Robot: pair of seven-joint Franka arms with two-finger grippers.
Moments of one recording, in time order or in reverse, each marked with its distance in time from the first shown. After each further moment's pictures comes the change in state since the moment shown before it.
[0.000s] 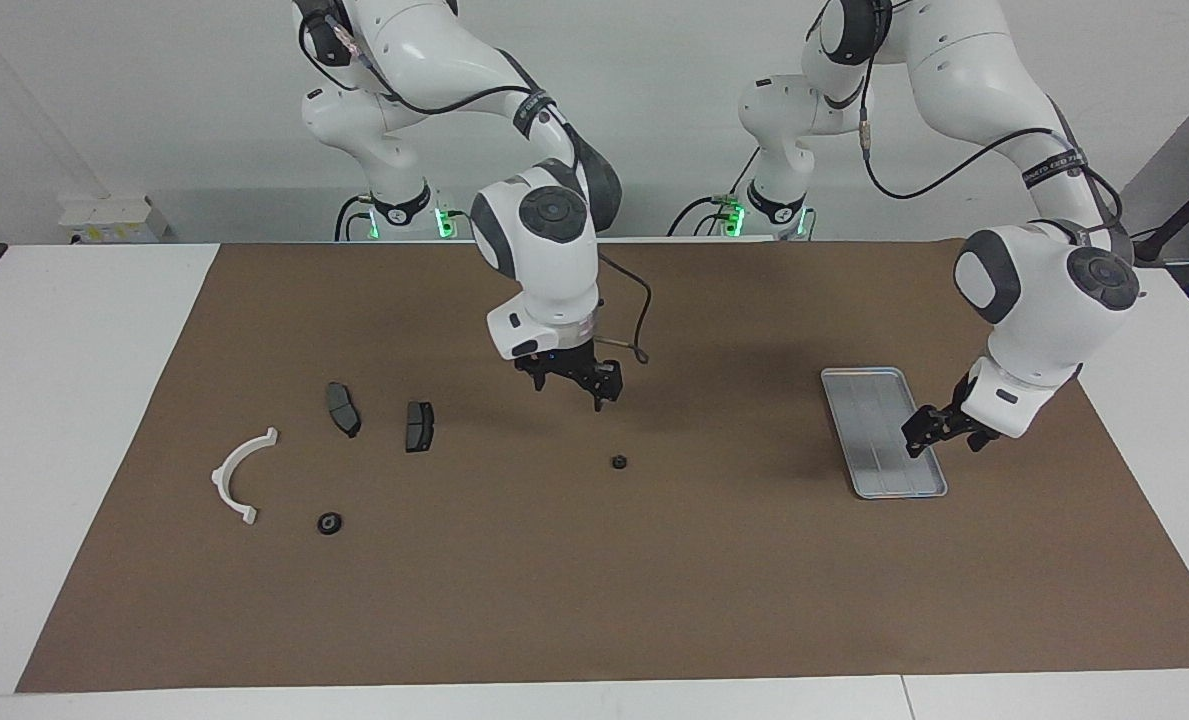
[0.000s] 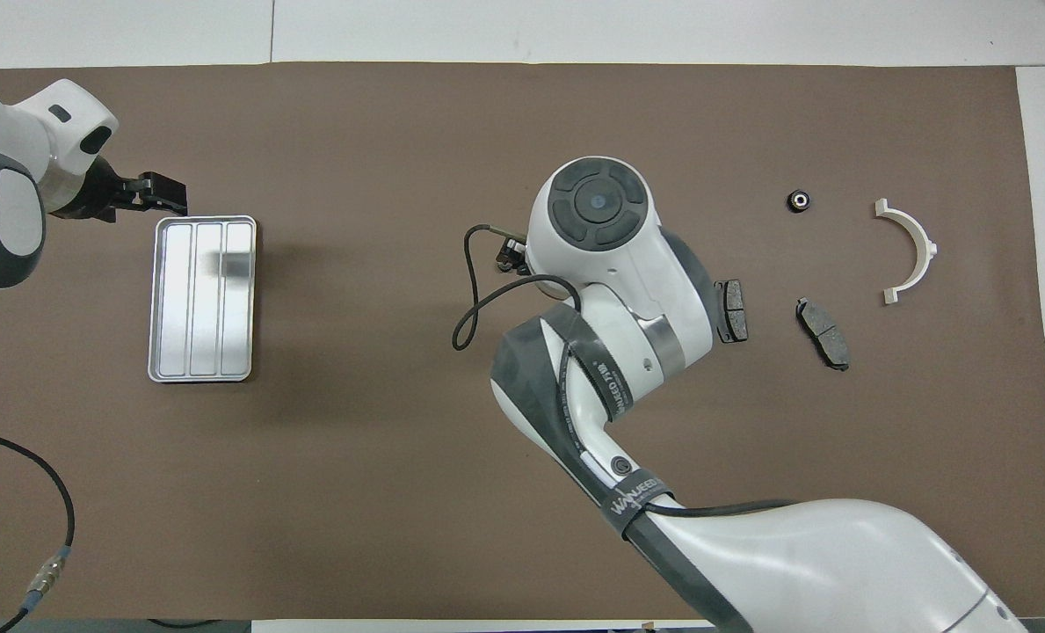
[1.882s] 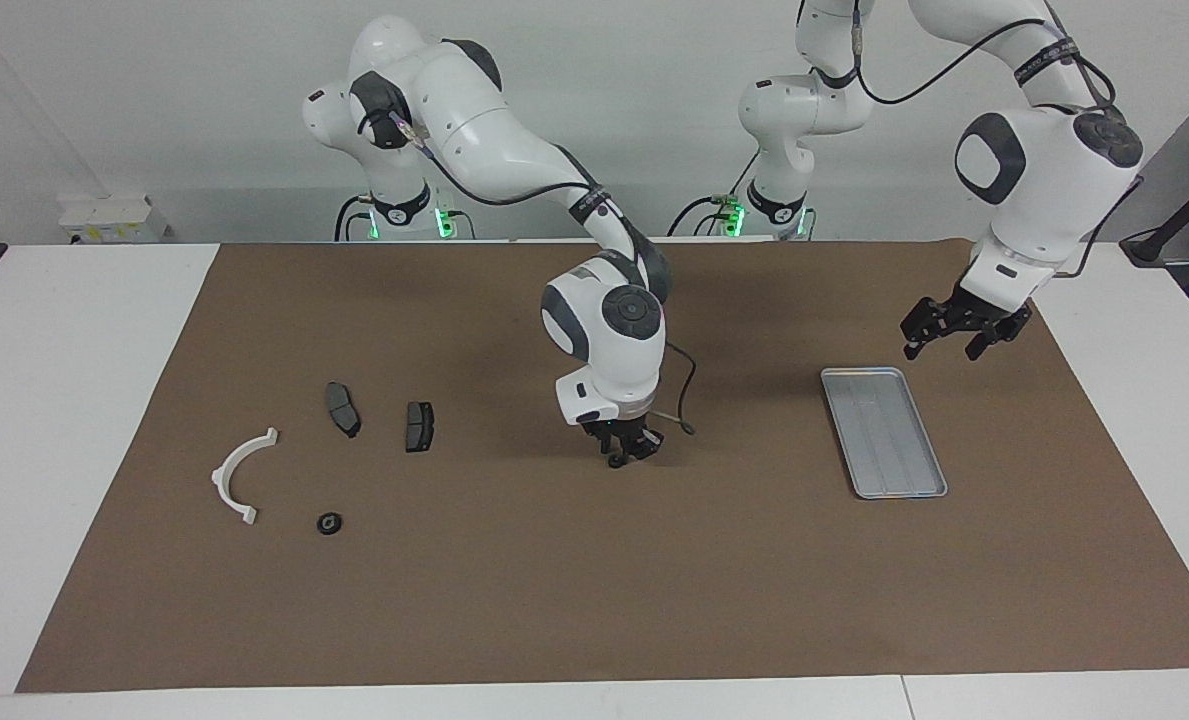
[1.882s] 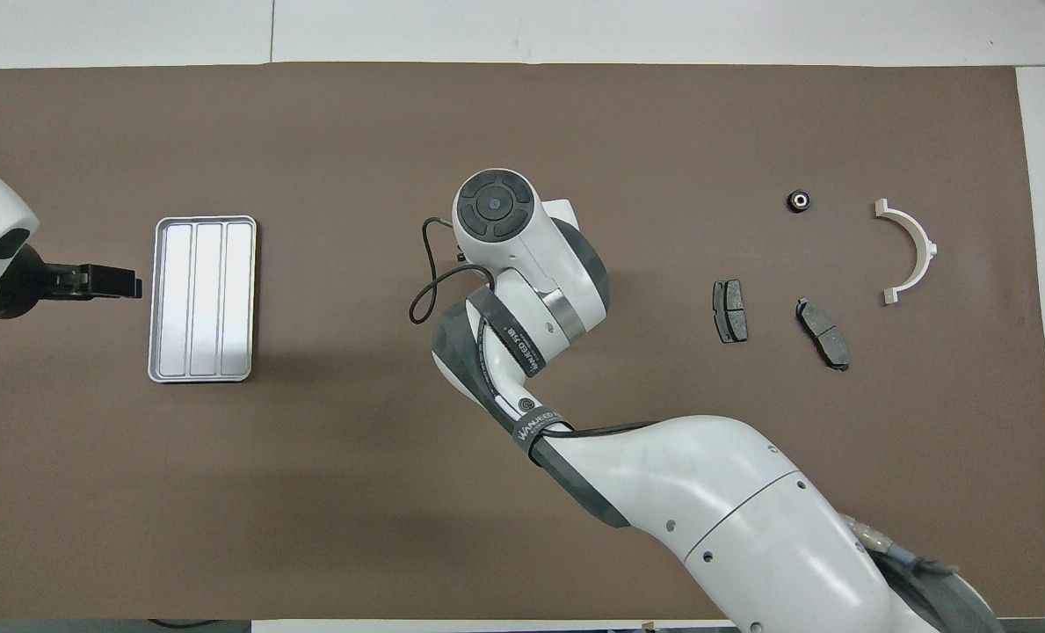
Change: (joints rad) left arm 0.029 -0.432 -0.008 -0.375 -0.006 -0.024 0.079; right arm 0.051 0.337 -0.016 0.295 -0.029 0.026 0.132
